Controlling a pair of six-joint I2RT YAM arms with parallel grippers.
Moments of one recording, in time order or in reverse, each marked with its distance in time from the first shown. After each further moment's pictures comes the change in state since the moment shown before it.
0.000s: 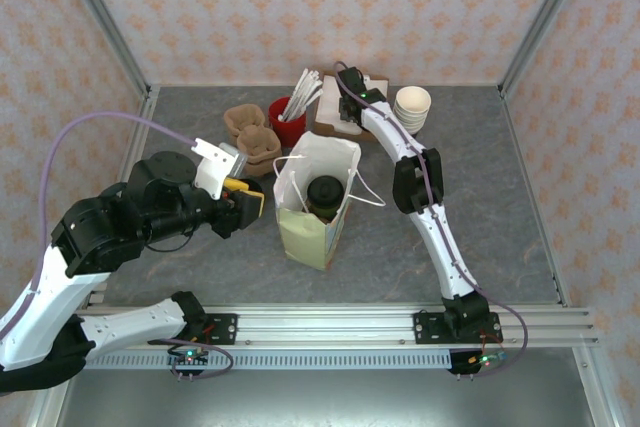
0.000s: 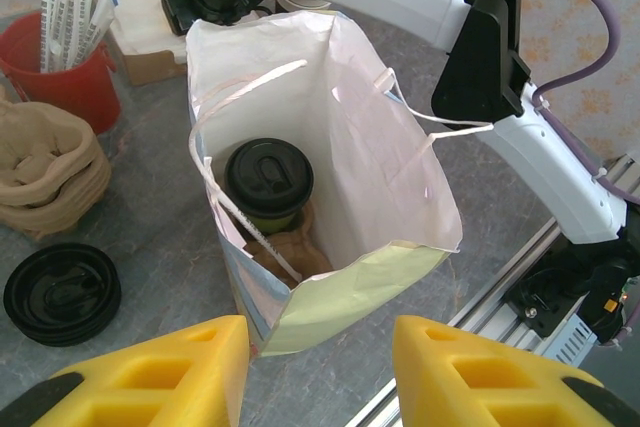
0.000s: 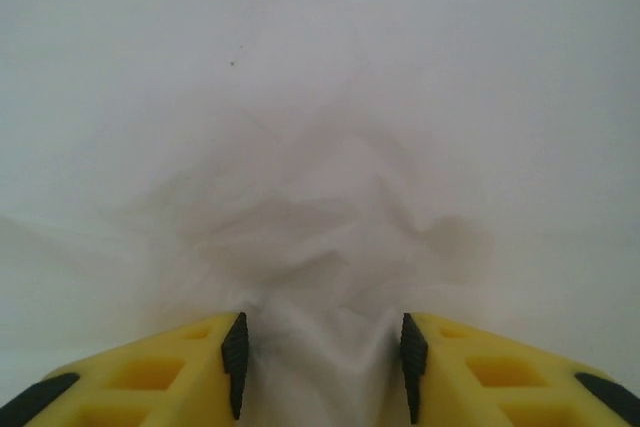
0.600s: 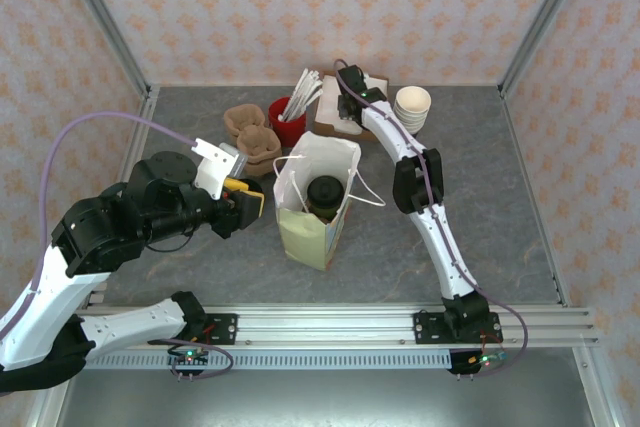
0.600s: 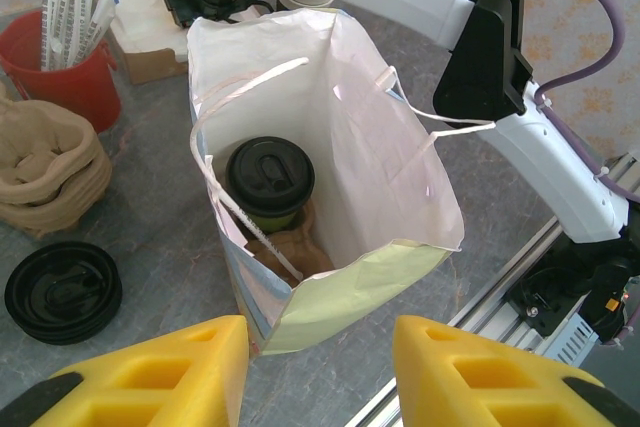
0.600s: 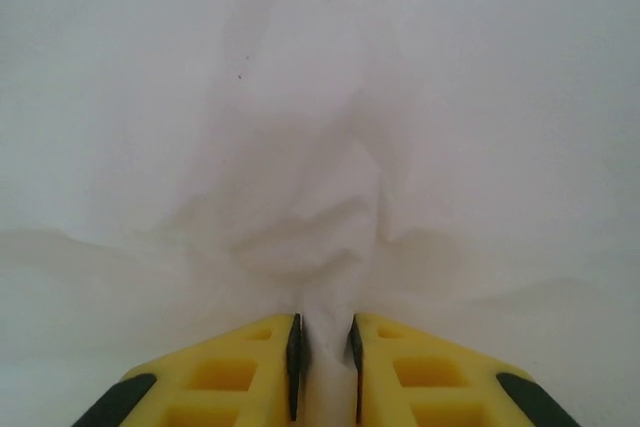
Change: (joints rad) left arm 0.000 0.000 -0.001 -0.002 0.000 0.000; right arm 0.000 -0.002 0.014 0.019 -0.035 0.003
